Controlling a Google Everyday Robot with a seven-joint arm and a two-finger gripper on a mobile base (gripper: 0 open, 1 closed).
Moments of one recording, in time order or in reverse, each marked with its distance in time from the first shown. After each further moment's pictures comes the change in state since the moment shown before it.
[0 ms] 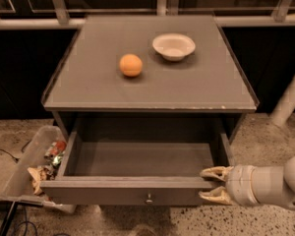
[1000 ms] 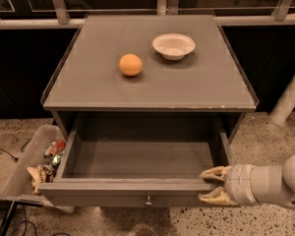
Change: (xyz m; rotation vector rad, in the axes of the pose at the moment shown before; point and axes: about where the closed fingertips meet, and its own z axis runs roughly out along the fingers) arm -0.001 0.000 0.000 0.000 0.000 0.000
